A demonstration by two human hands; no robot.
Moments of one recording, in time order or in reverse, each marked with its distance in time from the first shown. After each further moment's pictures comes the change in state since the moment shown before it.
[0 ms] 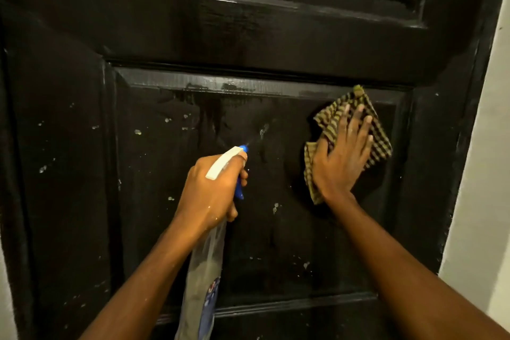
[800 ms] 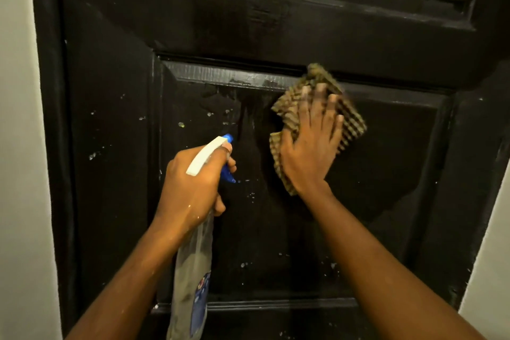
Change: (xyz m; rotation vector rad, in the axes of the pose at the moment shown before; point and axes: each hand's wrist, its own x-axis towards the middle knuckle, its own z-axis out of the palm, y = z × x) left_hand -0.015 -0.013 -0.076 0.031 0.161 0.132; right_hand -0.024 -0.114 0.020 -0.022 -0.017 -0.233
